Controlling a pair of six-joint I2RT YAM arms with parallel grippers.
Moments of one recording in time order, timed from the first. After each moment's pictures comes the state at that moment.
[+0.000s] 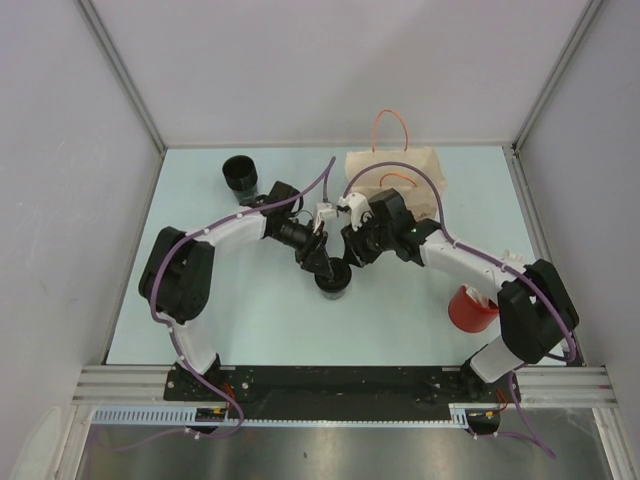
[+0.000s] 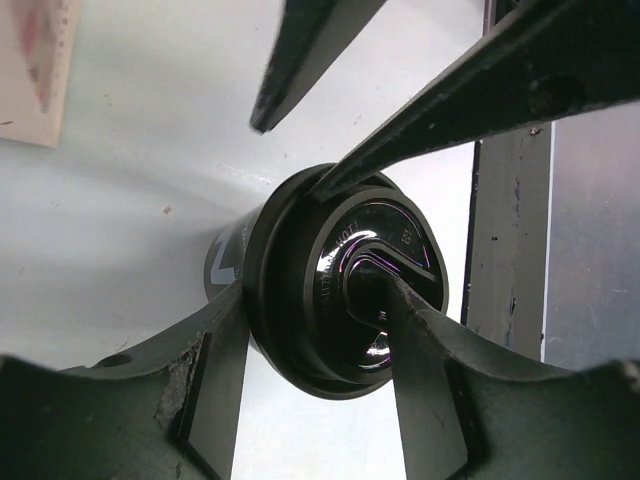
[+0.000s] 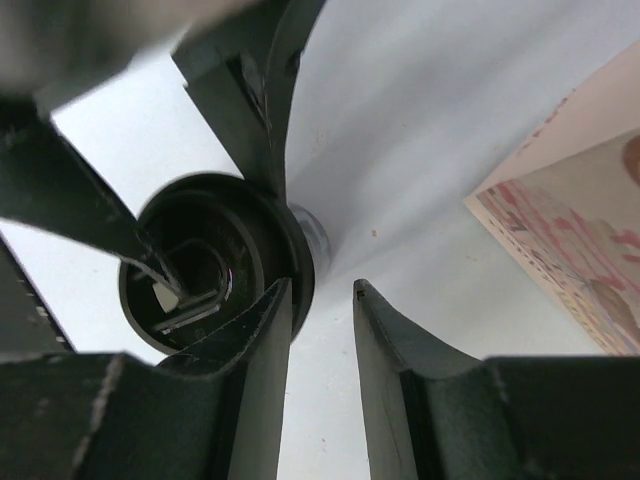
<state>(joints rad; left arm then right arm) -0.46 1.82 1.21 -0.56 1.00 0.42 0.65 1.55 1.07 -0.29 -0.36 -0.05</state>
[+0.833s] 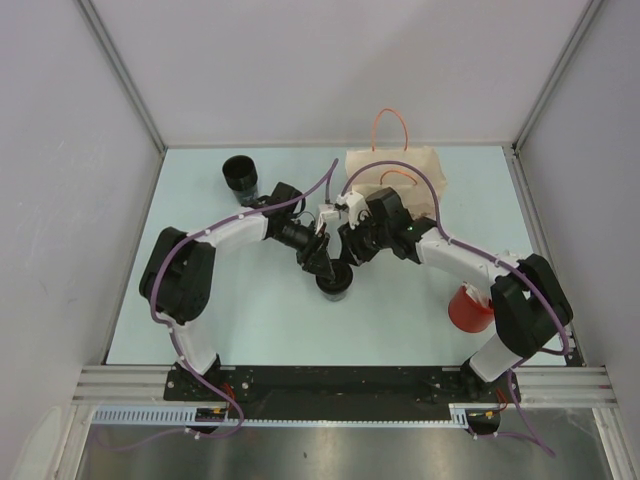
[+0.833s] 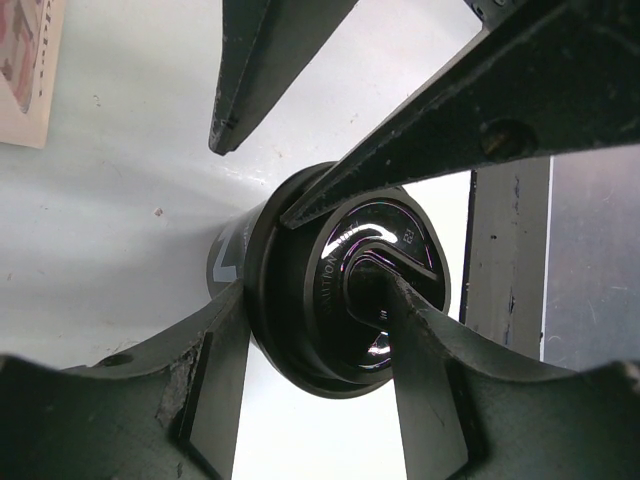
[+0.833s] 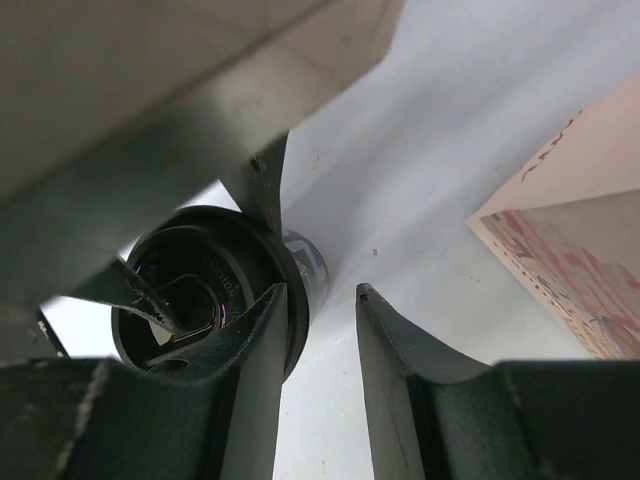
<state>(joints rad) -0.48 1.82 1.21 -0.56 0.99 0.41 0.63 1.60 1.09 -0.26 -0.40 -0.04</state>
